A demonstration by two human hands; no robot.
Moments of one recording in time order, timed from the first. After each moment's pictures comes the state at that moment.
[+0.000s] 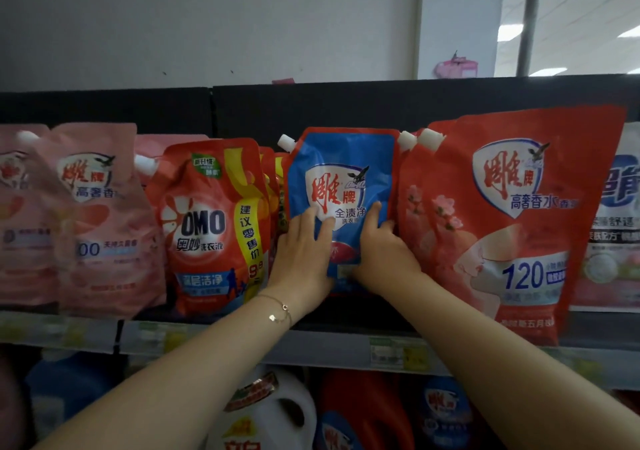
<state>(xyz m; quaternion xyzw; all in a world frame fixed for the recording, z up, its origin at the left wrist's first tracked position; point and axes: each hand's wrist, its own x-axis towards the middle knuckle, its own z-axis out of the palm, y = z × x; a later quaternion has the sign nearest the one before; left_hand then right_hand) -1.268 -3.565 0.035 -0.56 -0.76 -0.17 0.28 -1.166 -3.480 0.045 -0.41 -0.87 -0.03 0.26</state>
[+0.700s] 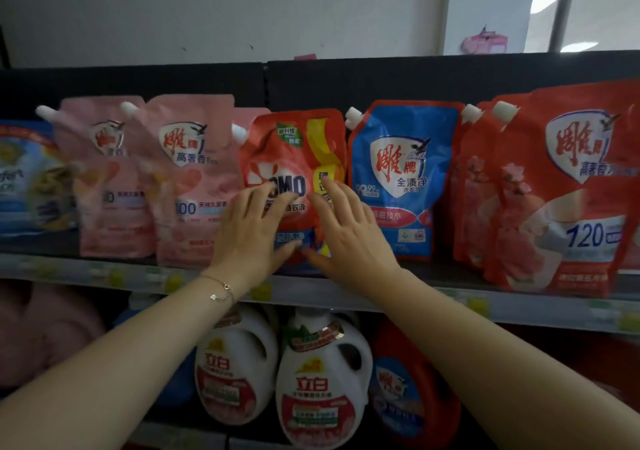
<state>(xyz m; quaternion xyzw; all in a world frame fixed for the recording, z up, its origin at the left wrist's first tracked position) -1.370 -3.707 0.022 -0.50 -0.73 -0.20 0.42 -1.232 -3.601 0.020 -0.15 -0.89 -0.16 0.40</state>
